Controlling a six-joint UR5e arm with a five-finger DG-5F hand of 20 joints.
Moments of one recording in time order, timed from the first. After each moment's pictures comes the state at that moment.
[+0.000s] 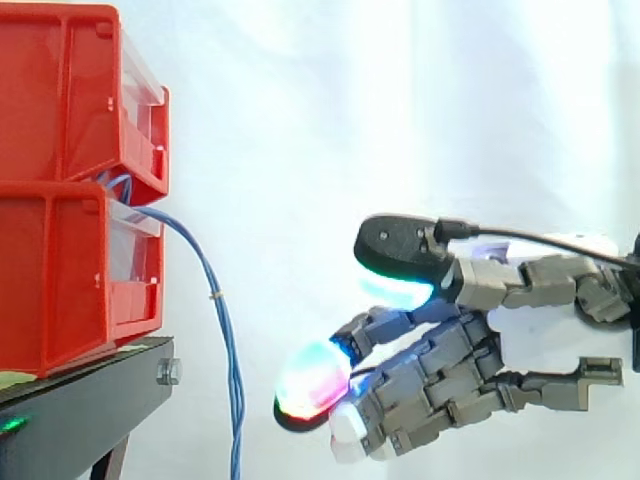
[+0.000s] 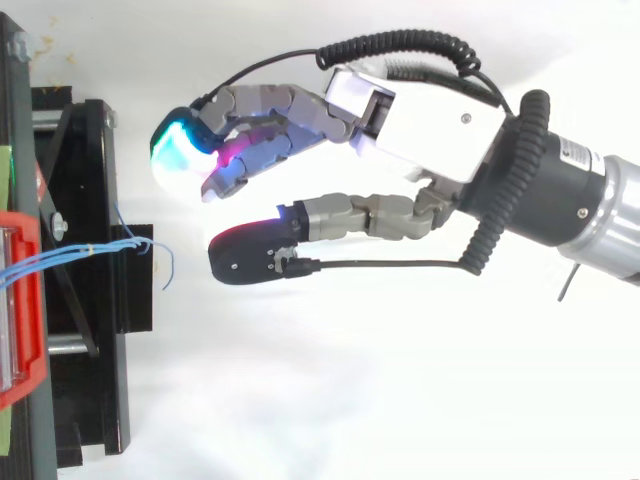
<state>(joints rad) 0.19 -2.28 -1.30 -2.67 -1.04 -0.43</state>
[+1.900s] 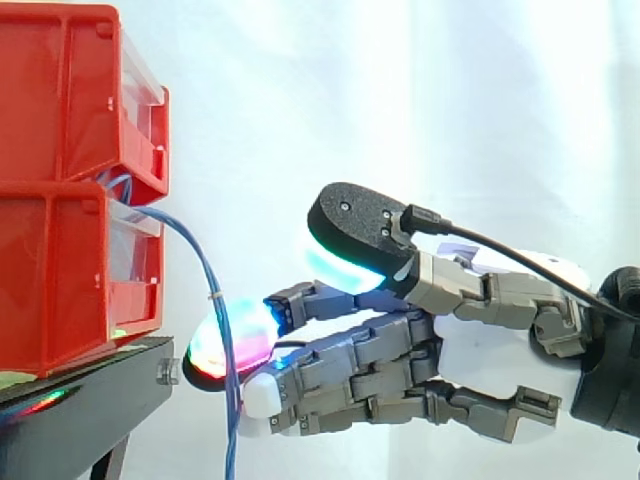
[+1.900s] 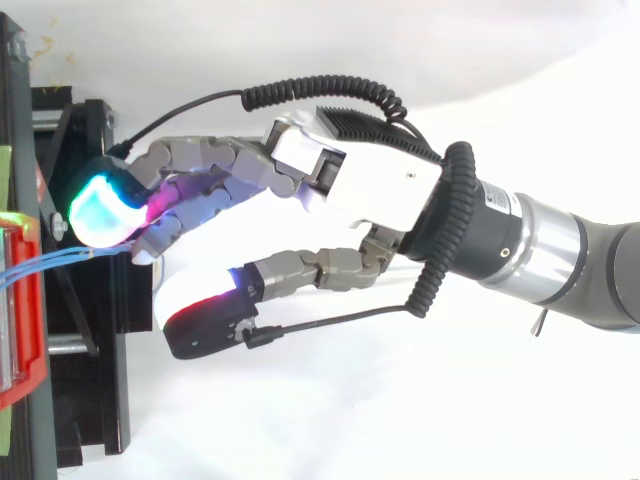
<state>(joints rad) 0.20 -2.40 -1.29 -2.28 -1.10 -0.51</state>
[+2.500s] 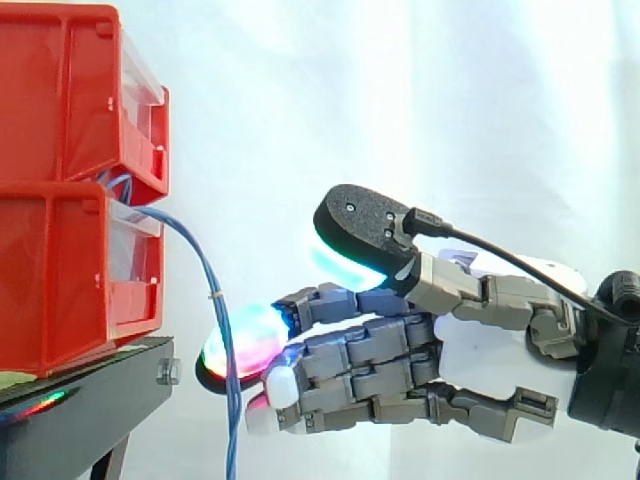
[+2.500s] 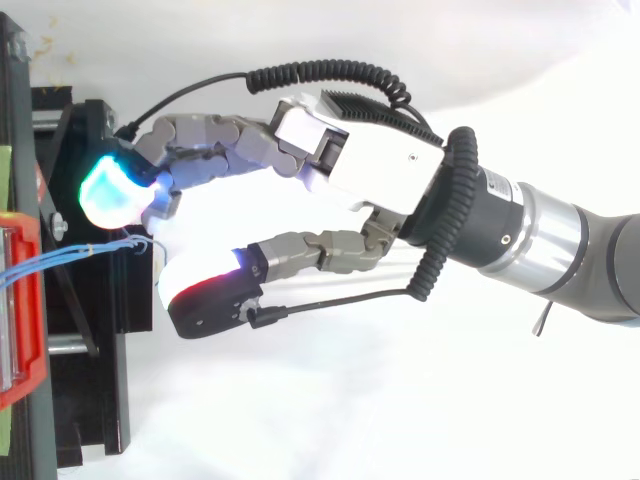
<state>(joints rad) 0.19 -2.40 -1.29 -2.28 -1.08 -0.50</state>
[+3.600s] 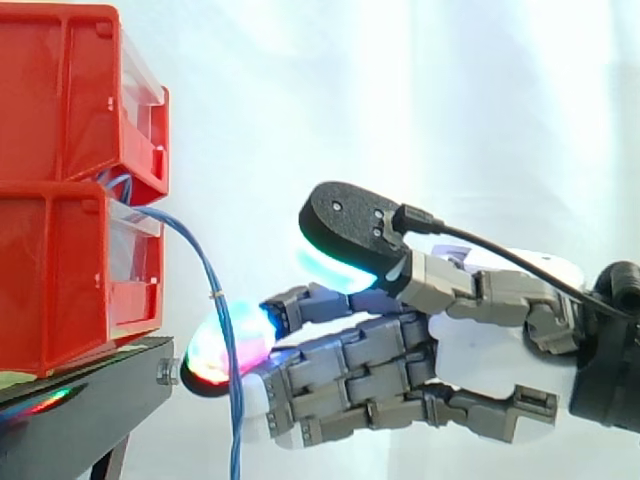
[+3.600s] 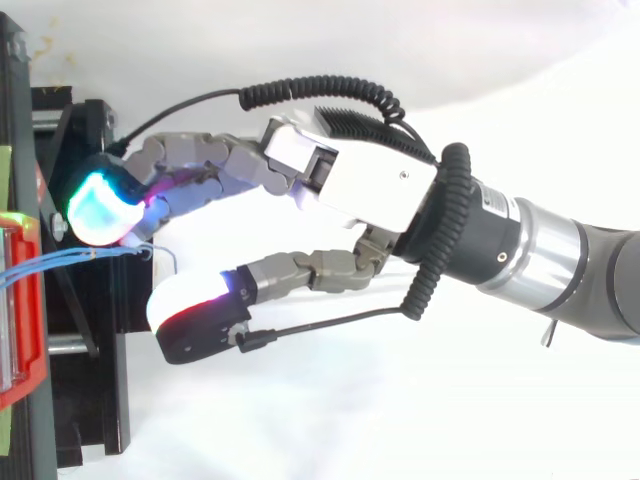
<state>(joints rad) 0.21 -2.40 -1.27 -2.34 -1.06 -0.49</state>
